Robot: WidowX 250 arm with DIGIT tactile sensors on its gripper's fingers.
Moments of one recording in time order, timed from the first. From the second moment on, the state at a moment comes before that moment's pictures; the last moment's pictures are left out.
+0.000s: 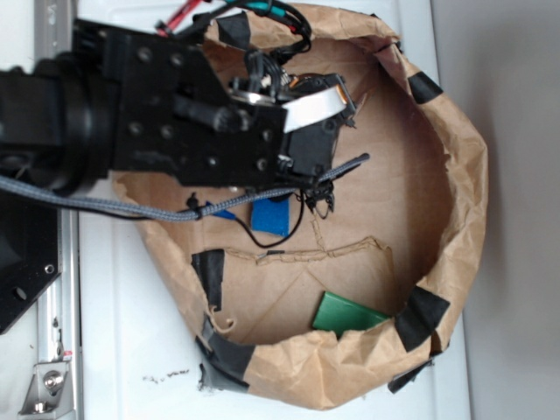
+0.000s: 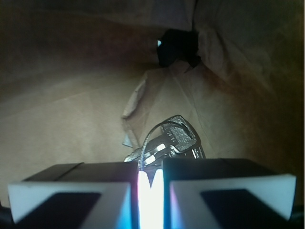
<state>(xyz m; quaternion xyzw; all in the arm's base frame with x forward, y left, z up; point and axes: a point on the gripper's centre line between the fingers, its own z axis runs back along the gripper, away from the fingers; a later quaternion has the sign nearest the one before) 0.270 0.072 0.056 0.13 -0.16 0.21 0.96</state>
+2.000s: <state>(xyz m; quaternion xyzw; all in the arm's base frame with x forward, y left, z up) 0.297 0.080 0.025 0.21 -0.15 0.24 0.94</state>
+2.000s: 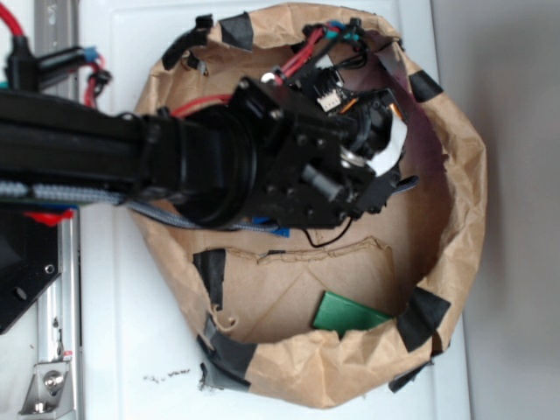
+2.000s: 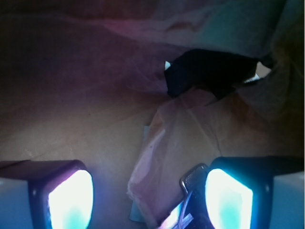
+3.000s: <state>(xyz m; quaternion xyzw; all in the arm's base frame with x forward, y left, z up) 0.266 0.078 0.019 0.19 -0.12 0.21 0.95</state>
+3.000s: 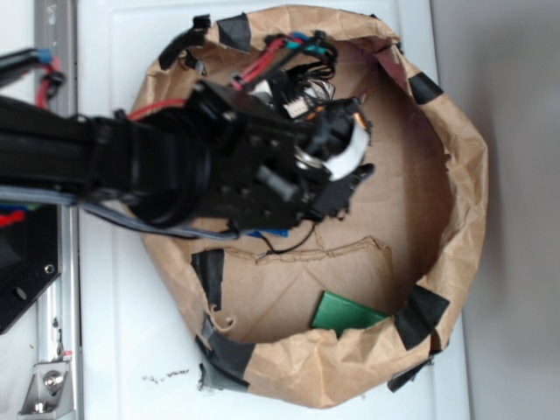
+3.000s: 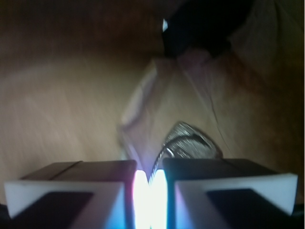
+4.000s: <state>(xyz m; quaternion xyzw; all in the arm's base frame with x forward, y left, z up) 0.233 0.068 0.045 0.15 -0.09 0.11 0.98</state>
